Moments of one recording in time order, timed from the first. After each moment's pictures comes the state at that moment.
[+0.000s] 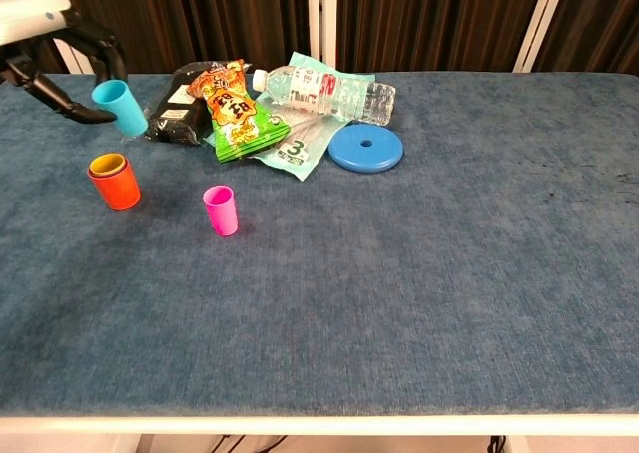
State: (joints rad) left arm -0.63 -1.34 -0.17 -1.49 1.25 1.02 0.02; right arm 0.05 -1.05 0.11 -1.62 -1.34 1.40 0.05
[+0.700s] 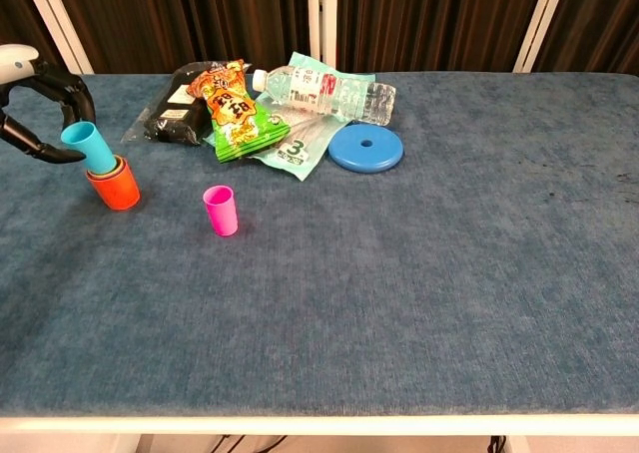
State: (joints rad) left arm -0.58 -1.40 -0.14 -1.39 1.23 0.98 -0.07; right arm 0.05 -1.04 0.11 -1.65 -1.33 1.41 0.04
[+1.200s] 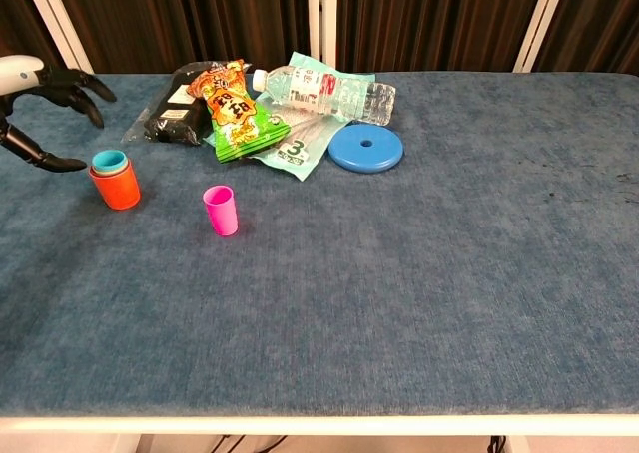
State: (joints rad) left arm -0.58 -1.39 -0.13 -1.38 1.26 0.98 -0.09; right arm 0.05 -1.04 0.11 -1.64 -1.33 1.40 0.04
